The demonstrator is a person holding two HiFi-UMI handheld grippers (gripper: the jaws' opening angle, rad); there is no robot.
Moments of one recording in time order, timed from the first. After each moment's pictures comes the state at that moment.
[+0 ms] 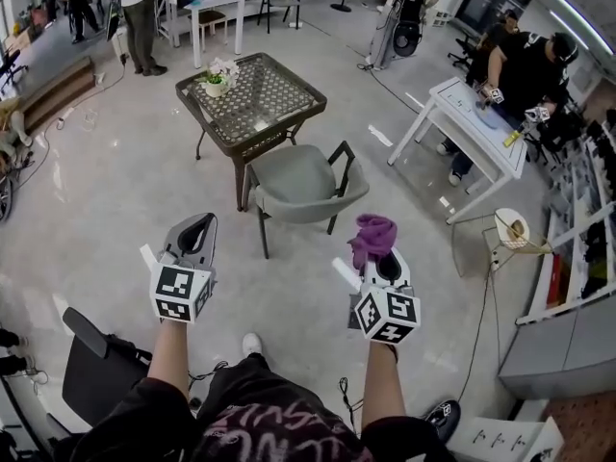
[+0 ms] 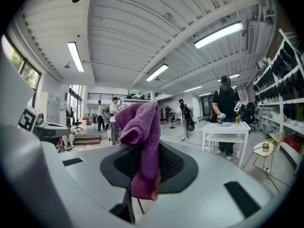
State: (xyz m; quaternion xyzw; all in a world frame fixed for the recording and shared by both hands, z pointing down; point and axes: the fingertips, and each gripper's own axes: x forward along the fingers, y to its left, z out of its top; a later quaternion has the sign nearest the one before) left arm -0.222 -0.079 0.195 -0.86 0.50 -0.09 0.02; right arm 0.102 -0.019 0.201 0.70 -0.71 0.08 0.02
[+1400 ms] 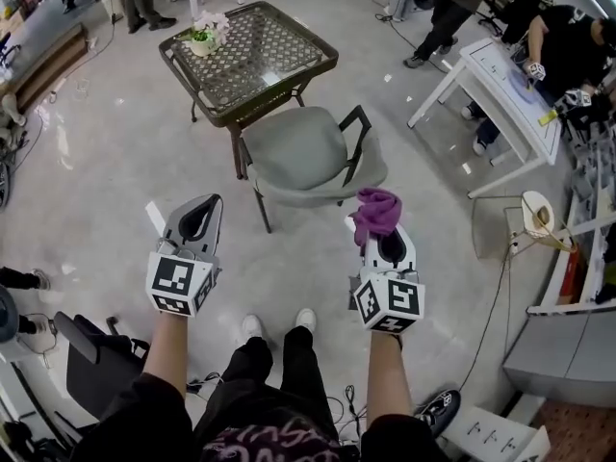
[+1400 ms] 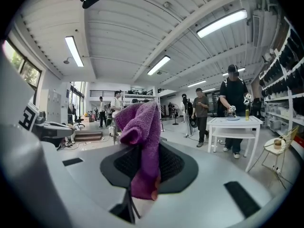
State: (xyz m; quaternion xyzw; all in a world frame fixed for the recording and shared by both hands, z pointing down) left arm -0.145 -0.208 0.282 -0.87 0.48 -0.11 -0.02; right arm 0.142 -0.164 0.289 0.68 -0.73 0.09 0.03
